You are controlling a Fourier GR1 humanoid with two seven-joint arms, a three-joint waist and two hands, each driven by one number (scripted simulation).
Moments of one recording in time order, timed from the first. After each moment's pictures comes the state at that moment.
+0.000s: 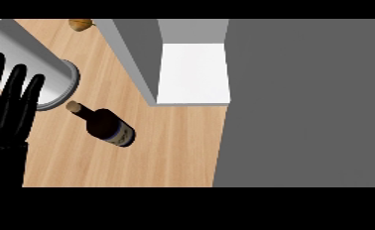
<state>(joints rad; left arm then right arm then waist) -0.11 0.02 -0.12 -2.40 -0.08 0.33 0.65 -0.41 -0.21 0.04 -2.49 -0.11 -0.10 0.90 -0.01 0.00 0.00</state>
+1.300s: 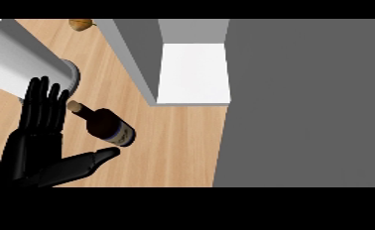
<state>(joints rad) 0.10 0.00 -0.03 -2.04 0.03 0.25 0.22 -0.54 -0.23 -0.01 -2.49 -0.11 -0.11 1.00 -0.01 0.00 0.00</state>
